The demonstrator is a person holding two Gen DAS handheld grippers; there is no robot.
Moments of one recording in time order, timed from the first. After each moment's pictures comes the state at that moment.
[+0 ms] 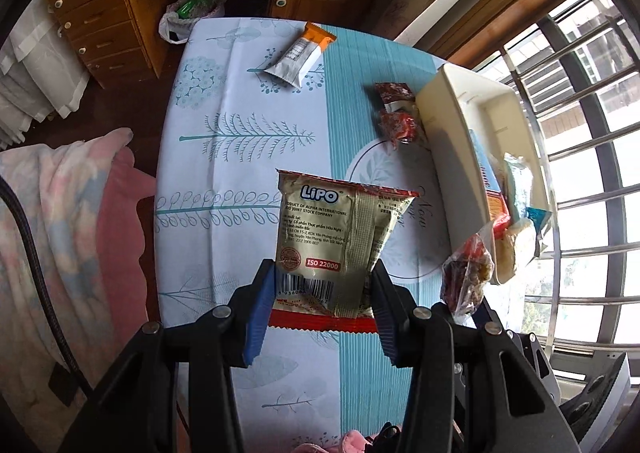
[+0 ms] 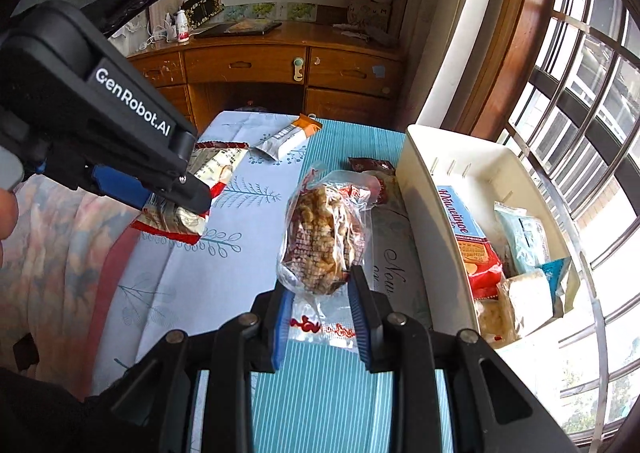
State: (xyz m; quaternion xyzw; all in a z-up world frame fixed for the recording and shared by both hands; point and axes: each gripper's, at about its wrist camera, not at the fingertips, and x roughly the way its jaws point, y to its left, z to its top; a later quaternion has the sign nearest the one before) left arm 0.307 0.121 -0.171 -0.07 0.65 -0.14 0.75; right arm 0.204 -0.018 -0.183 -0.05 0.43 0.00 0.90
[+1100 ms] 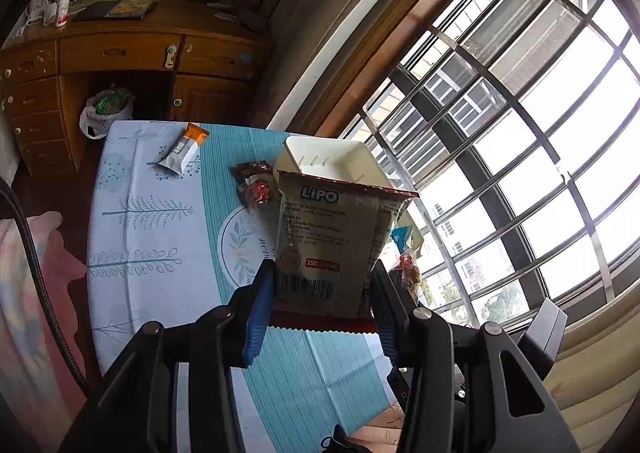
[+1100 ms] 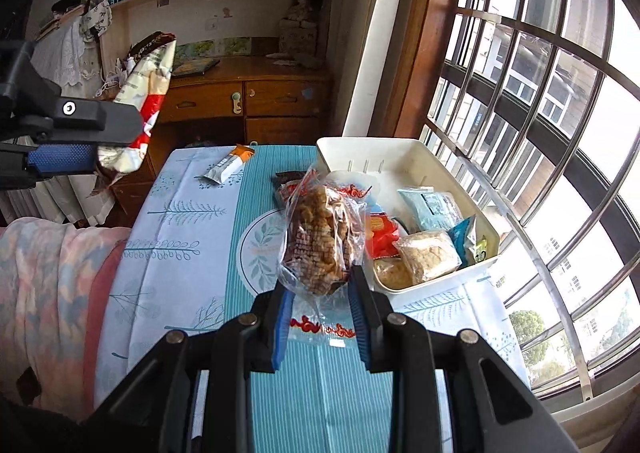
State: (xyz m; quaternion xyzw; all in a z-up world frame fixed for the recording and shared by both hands) left arm 0.213 0.097 -0.069 -0.14 0.47 -0.30 0.82; right arm 0.125 -0.067 -0.133 -0.01 0.38 -0.10 0.92
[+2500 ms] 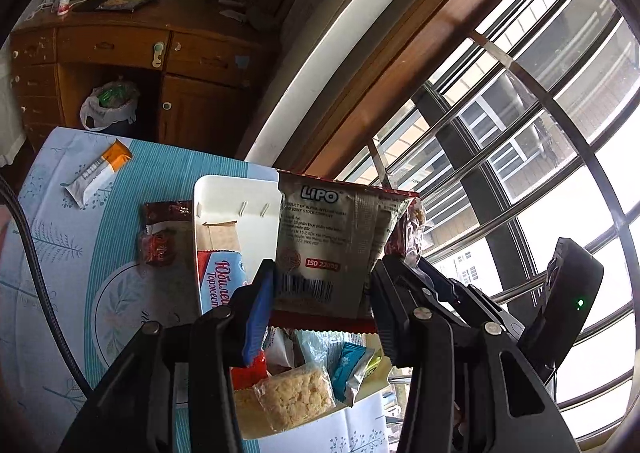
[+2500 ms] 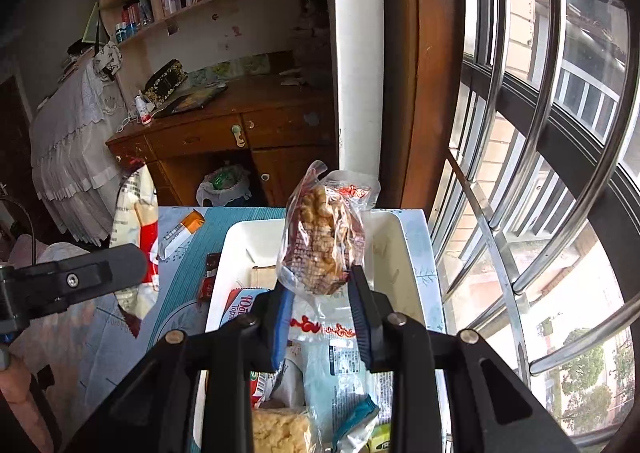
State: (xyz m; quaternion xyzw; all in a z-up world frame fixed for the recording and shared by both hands) left arm 0.333 -0.147 -0.098 -0.19 0.47 -0.20 0.84; right arm 0.308 -0.315 -0.118 0.03 0.38 0.05 0.92
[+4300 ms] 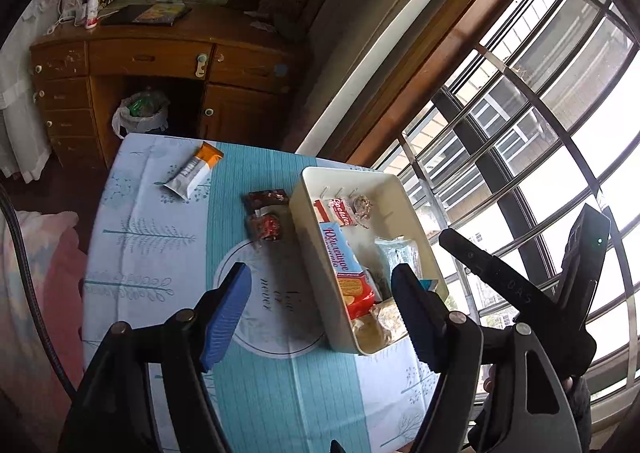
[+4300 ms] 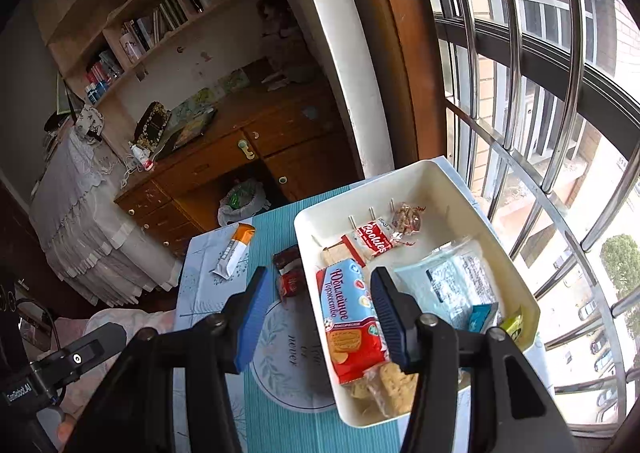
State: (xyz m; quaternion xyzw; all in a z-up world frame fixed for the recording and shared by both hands) left arm 0.260 0.034 -0.060 -0.14 0.47 -0.20 0.85; right arm 0.255 -0.239 -0.092 0.19 0.39 0.00 0.90
